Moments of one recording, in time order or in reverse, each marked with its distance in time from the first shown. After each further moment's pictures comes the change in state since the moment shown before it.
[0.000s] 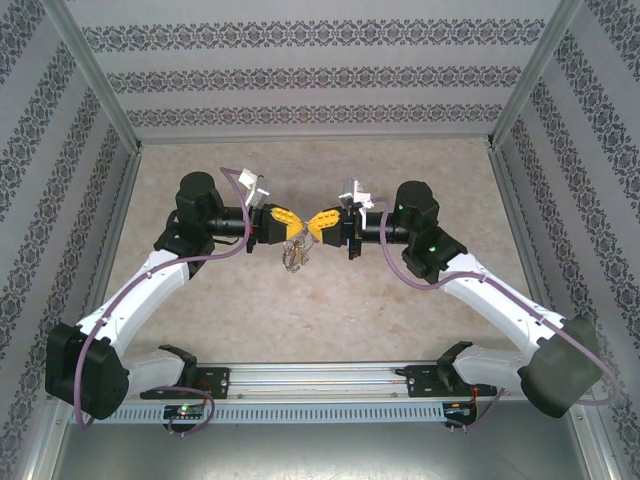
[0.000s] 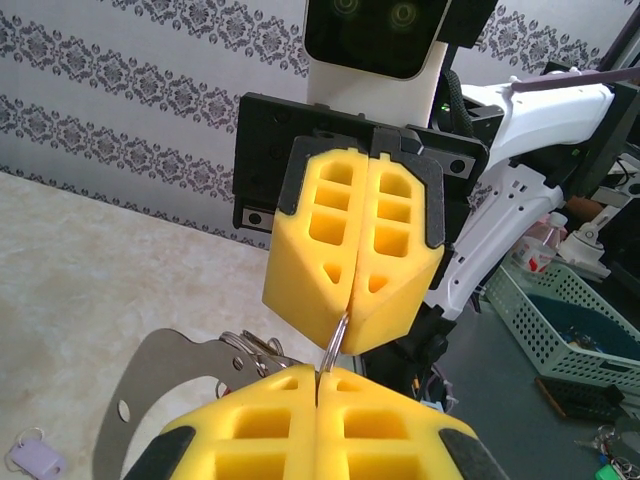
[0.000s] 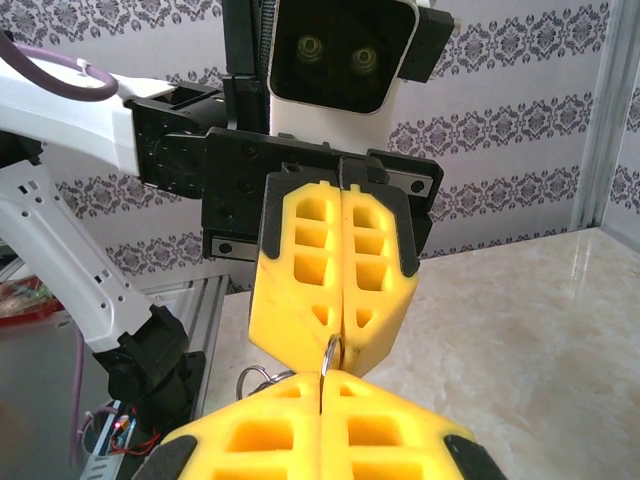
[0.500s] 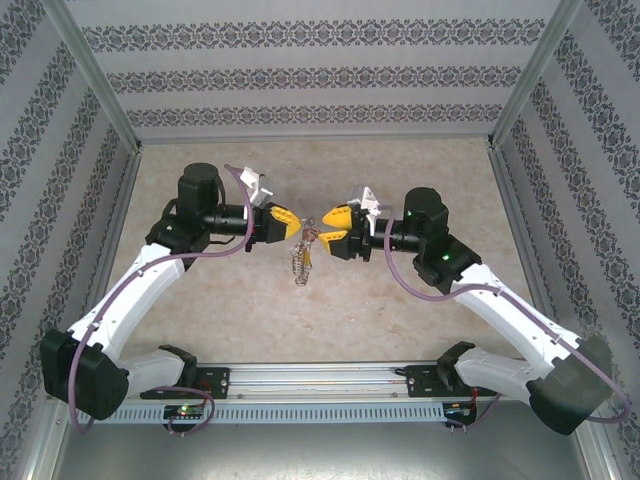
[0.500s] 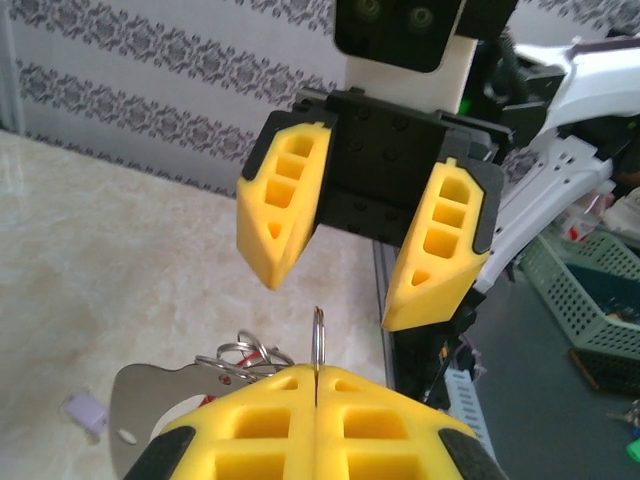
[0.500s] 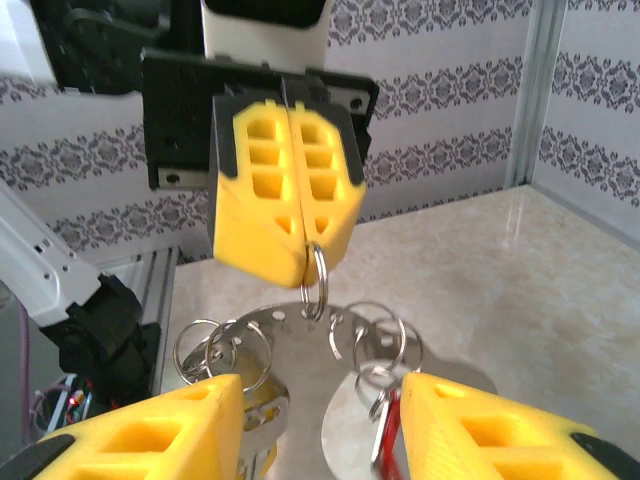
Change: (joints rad) left arm -0.001 -0.003 0.163 -0.448 -0.084 0.303; right arm -0.020 -0.101 -0.024 -0.198 0.114 -0.106
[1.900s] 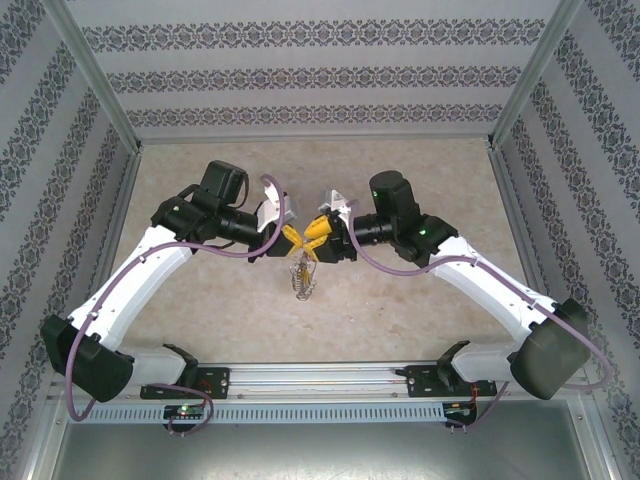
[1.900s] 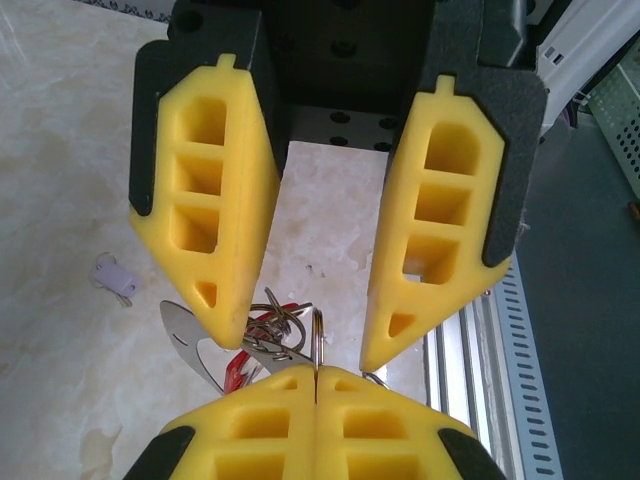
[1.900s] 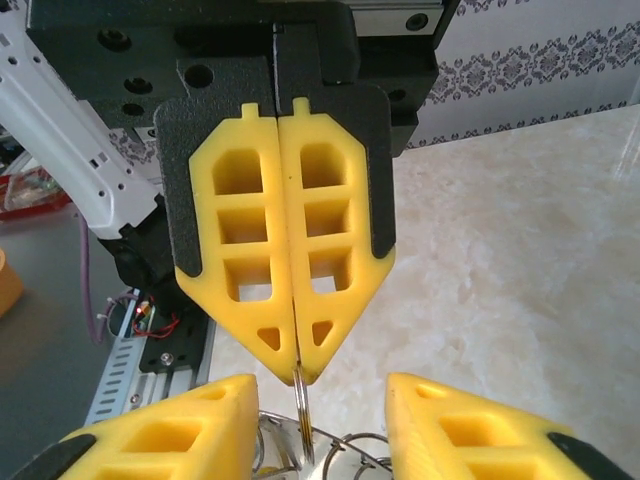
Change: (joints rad) left arm -0.113 0.101 0.240 -0.616 -0.249 0.428; right arm 0.049 0.212 0.203 -0.295 -0.116 -0.187
